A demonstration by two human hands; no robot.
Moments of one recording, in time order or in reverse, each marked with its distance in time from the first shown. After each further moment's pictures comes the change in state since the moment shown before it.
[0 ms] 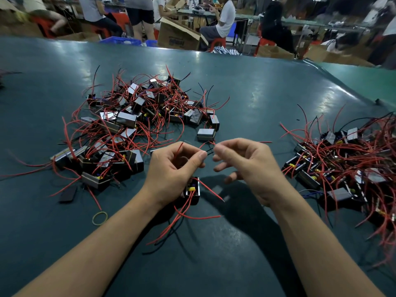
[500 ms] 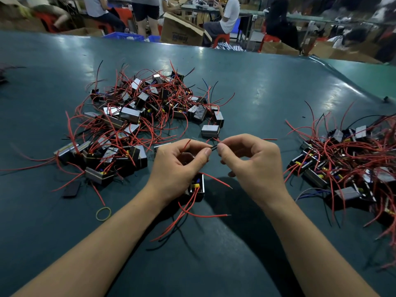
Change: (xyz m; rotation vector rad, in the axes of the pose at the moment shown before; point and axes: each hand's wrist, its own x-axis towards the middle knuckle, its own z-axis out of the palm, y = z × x) left_hand -0.001 0.005 0.002 0.032 0.016 -0.021; right_hand -0.005 0.007 0.015 -0.390 0.229 -0.339
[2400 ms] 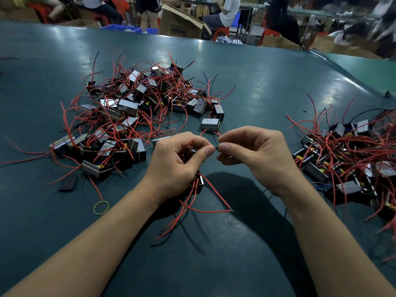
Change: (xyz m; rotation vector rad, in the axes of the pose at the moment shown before) left_hand -0.002 0.001 -0.007 0.193 -0.084 0.211; right_hand 0.008 -0.002 -0.017 0.323 -0.263 0.162
